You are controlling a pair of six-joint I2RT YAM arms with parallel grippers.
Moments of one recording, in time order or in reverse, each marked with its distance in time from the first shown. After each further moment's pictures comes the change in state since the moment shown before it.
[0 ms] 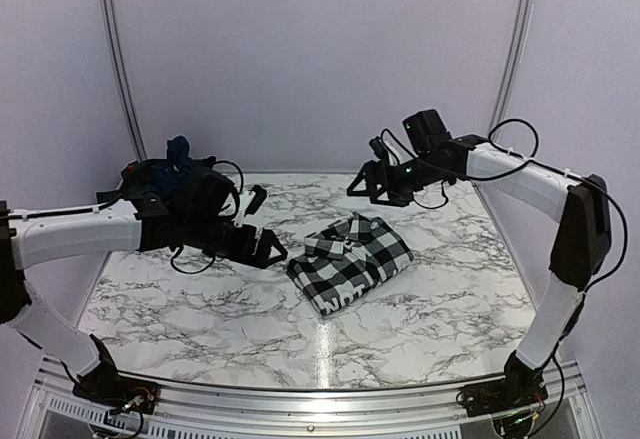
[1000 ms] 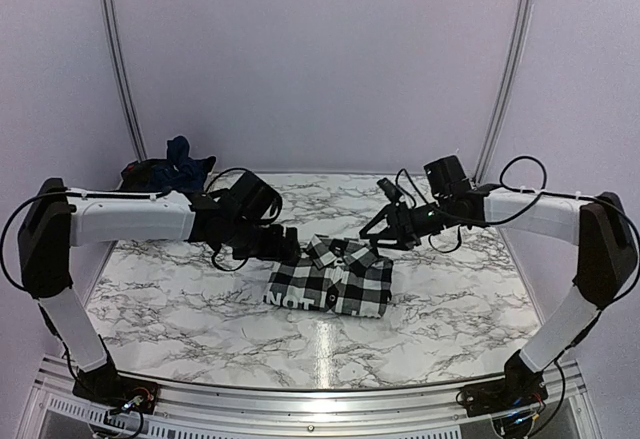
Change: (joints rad) left arm -0.019 0.333 0.198 -0.066 -0.261 -0.216; right arm -0.058 -0.150 -0.525 0.312 -0.406 -0.023
